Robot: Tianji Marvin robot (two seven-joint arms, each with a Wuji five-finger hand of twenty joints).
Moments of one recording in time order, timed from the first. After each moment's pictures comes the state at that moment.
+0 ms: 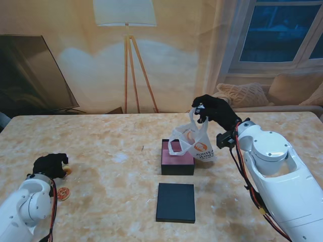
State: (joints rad) left arm 1.59 -1.06 -1.50 -1.30 0.98 0.06 0.13; right arm -1.34 -1.15 1.33 -1.67 0.23 0.22 0.21; left_hand 0.84 -0.86 0.93 -0.29 0.77 0.15 0.58 0.46 1.10 0.13 0.52 0.75 1.00 0.21 0.85 1.02 0.43 0.28 1.21 0.87; right_hand 0.94 -0.44 0.90 -0.16 0.65 -0.15 0.79 0.72 0.85 -0.01 0.80 0.78 1.04 -0.20 1.07 0.64 0.38 0.20 0.94 0.21
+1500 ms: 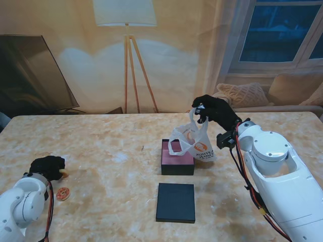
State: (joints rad) left arm 1.65 -1.03 -1.55 -1.43 1.09 0.08 -0.06; right arm -1.34 -1.15 1.33 -1.67 0.23 0.22 0.21; left_hand 0.93 -0.64 0.73 -0.25 0.83 0.12 0.75 0.46 0.99 0.23 0.55 0.73 0.96 0.26 0.79 0.97 0.46 0.31 1.22 0.82; right_hand 0.94 -0.44 0.90 -0.16 0.65 -0.15 0.79 0.72 0.85 -0.01 0.80 0.78 1.04 -0.20 1.07 0.64 0.38 0.20 0.95 0.21
